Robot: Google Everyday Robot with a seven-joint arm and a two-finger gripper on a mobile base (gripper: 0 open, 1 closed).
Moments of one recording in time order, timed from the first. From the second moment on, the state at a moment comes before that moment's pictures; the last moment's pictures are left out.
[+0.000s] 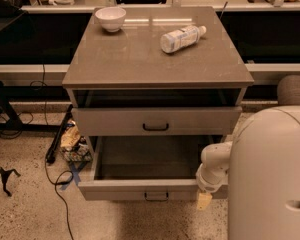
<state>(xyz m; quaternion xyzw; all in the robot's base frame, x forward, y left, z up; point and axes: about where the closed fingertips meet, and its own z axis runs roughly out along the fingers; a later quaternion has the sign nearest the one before) 0.494 -0.199 0.411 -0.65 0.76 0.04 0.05</state>
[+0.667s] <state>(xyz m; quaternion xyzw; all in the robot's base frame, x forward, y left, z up) 0.463 -0.214 0.413 -0.61 0.79 0.04 0.05</state>
